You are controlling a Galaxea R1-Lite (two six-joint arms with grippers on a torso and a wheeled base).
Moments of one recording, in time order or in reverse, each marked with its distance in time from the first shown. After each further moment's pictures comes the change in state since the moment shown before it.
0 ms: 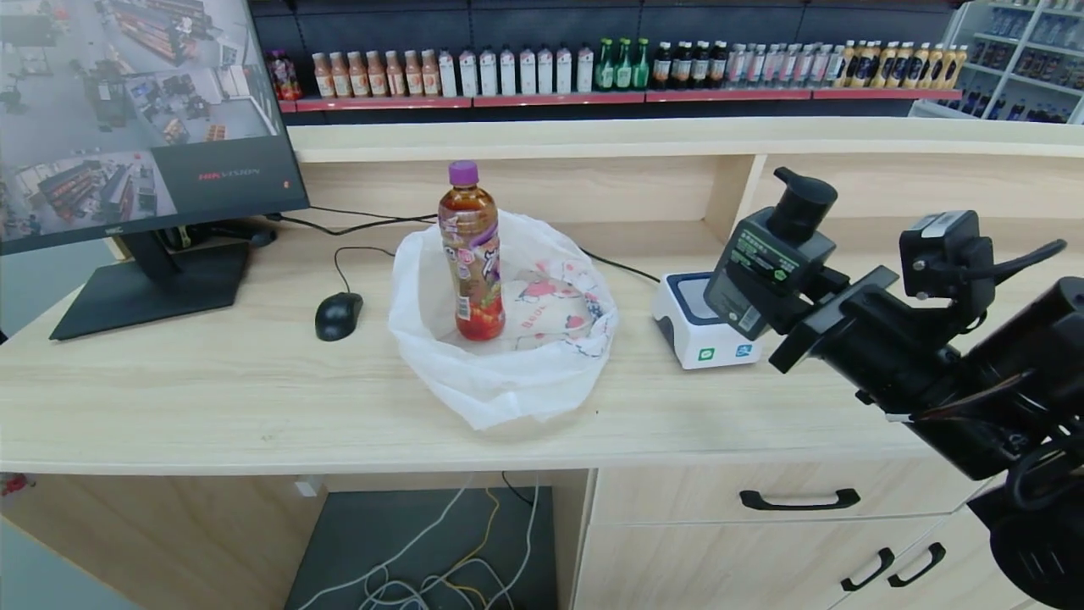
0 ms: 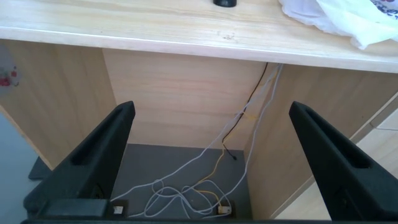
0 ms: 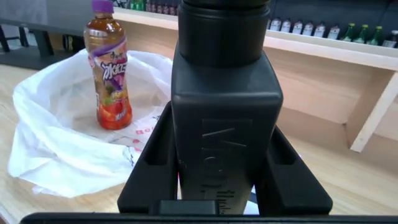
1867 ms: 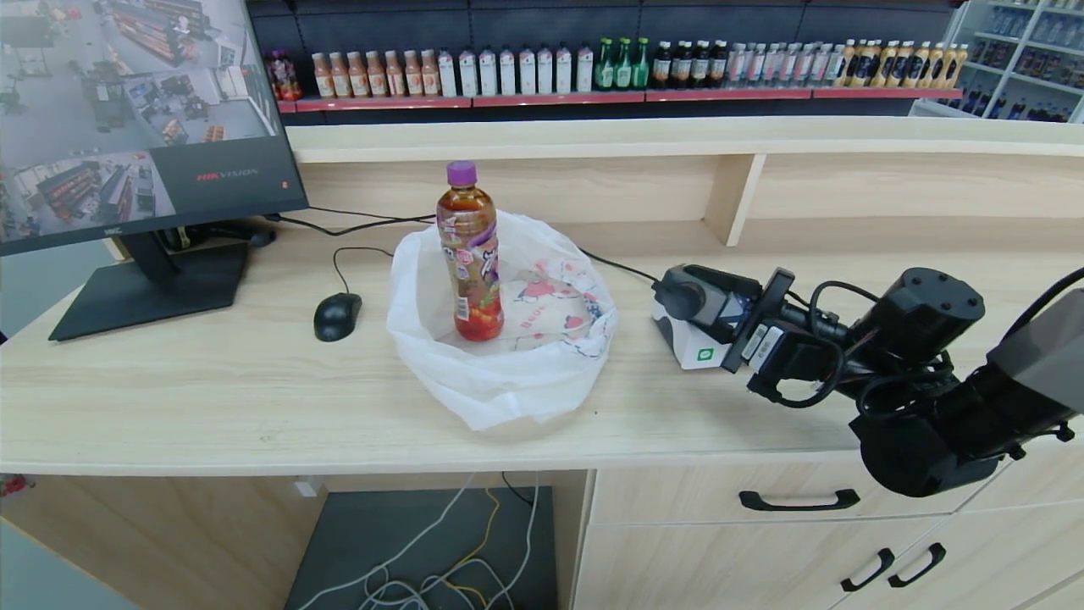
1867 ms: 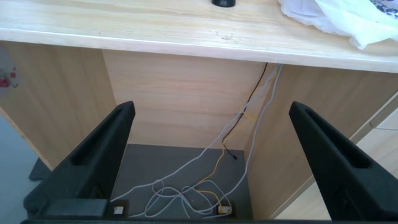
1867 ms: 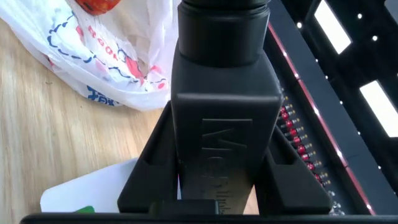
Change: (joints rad) left arm 0.000 0.000 0.000 0.000 0.000 0.000; right arm -0.141 0.346 -0.328 -0.001 0.489 -0.942
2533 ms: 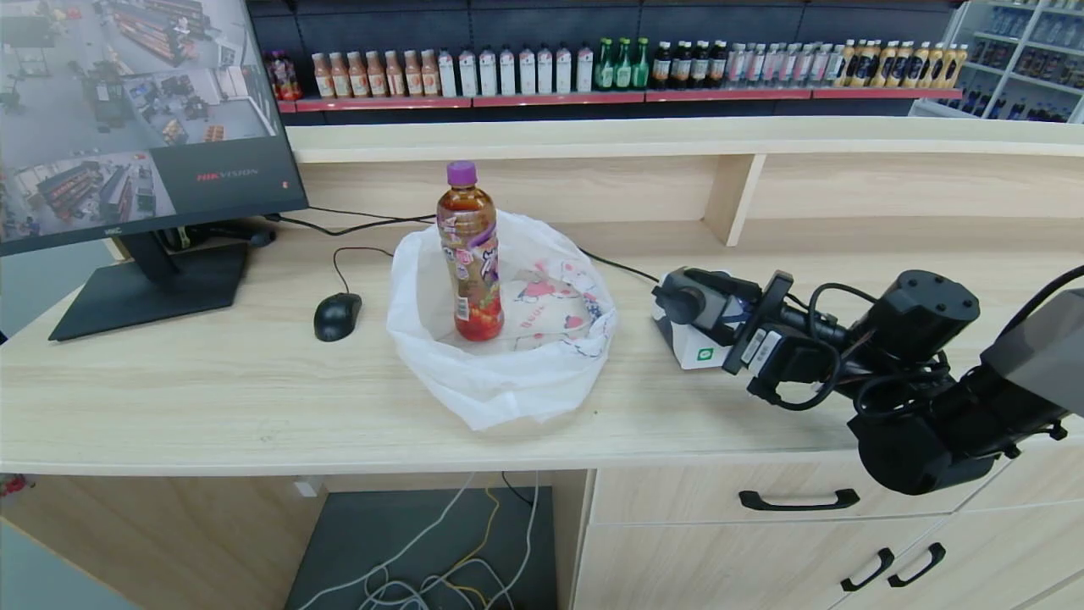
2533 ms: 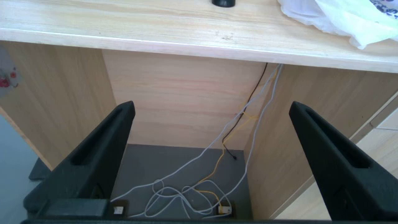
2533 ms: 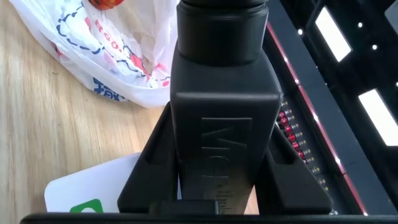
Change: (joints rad) left arm 0.000 0.000 0.000 0.000 0.000 0.000; right arm -0.013 0.016 -0.011 0.003 0.019 -0.019
